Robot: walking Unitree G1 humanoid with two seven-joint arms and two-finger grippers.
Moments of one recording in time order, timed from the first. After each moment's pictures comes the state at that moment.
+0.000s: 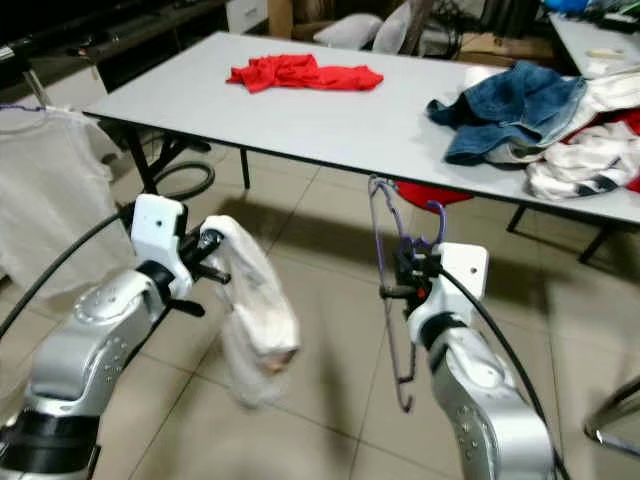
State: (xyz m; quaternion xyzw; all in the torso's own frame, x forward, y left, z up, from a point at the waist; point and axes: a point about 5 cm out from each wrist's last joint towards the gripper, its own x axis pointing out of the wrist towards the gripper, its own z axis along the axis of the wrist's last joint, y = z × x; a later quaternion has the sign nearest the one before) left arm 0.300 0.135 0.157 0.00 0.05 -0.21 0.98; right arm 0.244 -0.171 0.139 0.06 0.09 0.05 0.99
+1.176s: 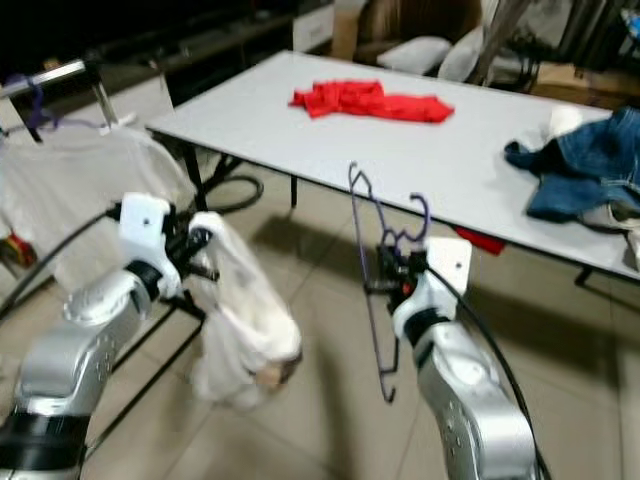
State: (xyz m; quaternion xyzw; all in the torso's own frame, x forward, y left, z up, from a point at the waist) left arm 0.301 0.150 0.156 0.00 0.05 -0.19 0.98; right arm 0.248 -0.153 0.144 0.08 0.06 0.09 0.99
